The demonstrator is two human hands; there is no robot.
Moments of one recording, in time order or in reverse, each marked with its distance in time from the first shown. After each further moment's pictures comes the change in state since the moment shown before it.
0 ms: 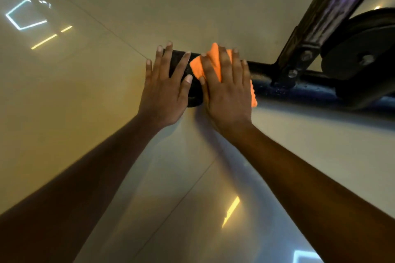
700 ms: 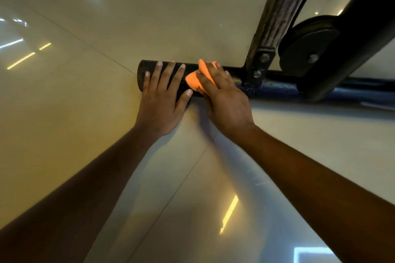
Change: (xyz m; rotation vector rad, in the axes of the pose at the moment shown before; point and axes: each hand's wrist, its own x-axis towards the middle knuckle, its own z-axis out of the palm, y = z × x) left_hand -0.006 0.029 0.009 0.018 0.046 0.135; right_hand -0.019 0.047 -0.035 0.105 -0.118 -0.068
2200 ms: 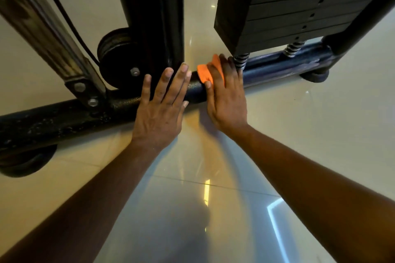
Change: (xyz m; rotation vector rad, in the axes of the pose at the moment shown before) left_hand 0.070 0.281 0.094 0.156 0.228 0.566; right_hand -0.135 0.257 -0.097 -0.151 0.332 0.527
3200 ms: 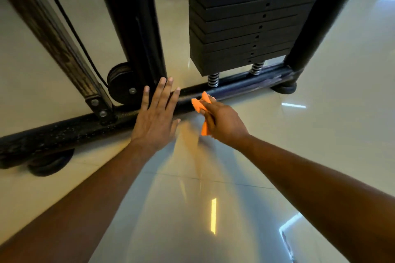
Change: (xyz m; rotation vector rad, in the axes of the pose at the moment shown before) left_hand 0.018 0.023 -0.074 0.035 -0.214 0.023; right_hand -0.036 0.011 -0.100 0.195 -0.345 -0.021
